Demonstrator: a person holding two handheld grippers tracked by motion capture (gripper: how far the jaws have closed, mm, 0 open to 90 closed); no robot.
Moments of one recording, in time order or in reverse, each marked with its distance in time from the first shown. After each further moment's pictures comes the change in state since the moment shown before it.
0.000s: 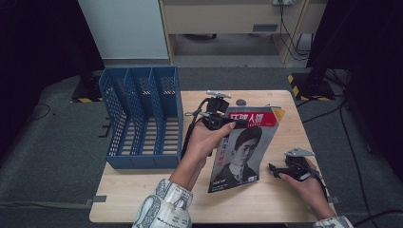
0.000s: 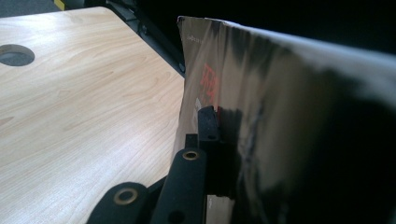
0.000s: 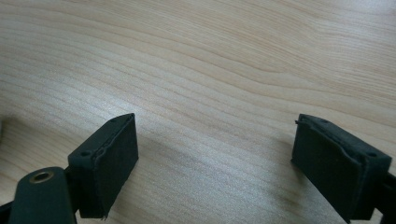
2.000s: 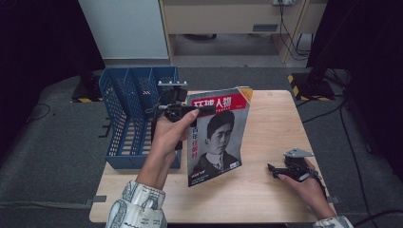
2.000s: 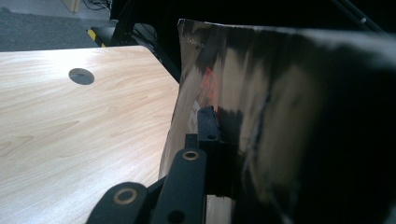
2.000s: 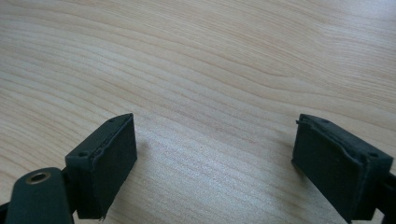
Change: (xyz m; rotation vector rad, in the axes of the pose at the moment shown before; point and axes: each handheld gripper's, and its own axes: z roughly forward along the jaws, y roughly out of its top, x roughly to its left) left arm 0.031 0.000 -0.092 -0.163 0.031 -0.101; right arm 0.002 -0.001 0.001 -0.018 0.012 -0.017
